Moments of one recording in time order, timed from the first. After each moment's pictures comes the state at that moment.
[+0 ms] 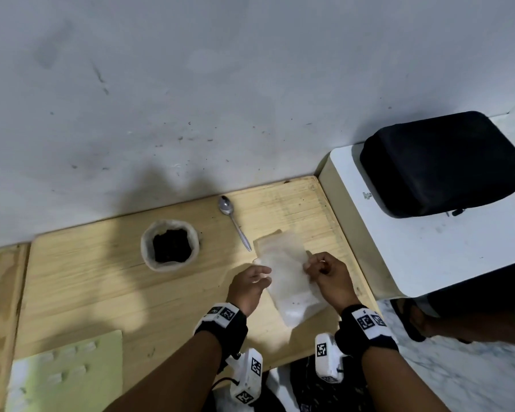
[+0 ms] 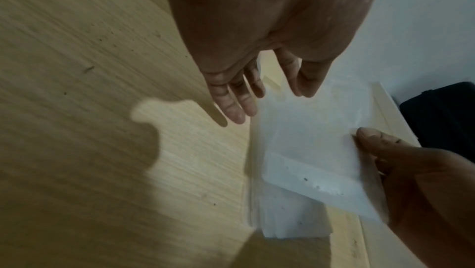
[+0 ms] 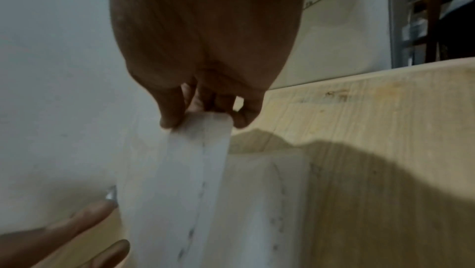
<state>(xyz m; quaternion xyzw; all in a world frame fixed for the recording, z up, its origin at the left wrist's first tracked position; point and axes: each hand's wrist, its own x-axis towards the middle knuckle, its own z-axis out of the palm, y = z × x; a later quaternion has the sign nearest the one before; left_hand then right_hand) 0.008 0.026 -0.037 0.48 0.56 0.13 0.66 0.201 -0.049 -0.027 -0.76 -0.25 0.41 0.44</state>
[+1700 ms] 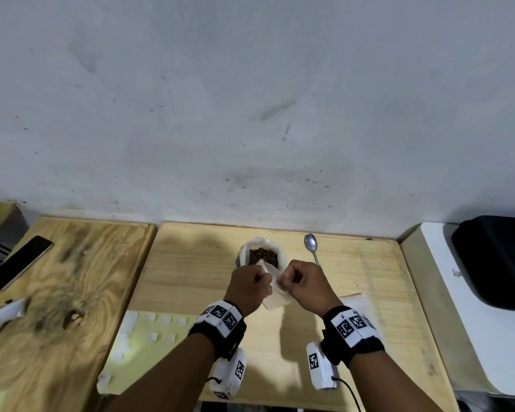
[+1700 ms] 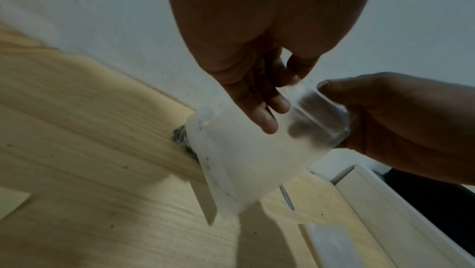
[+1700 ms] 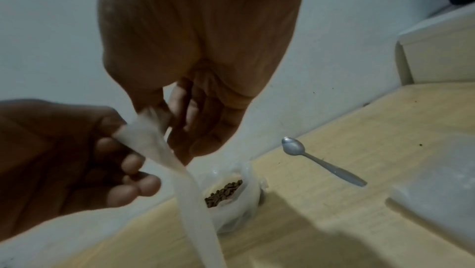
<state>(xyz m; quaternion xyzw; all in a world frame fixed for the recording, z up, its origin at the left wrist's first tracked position) -0.160 0.071 0.056 0.60 0.59 0.27 0.47 0.009 0.057 0.057 -0.62 -0.57 0.43 0.32</state>
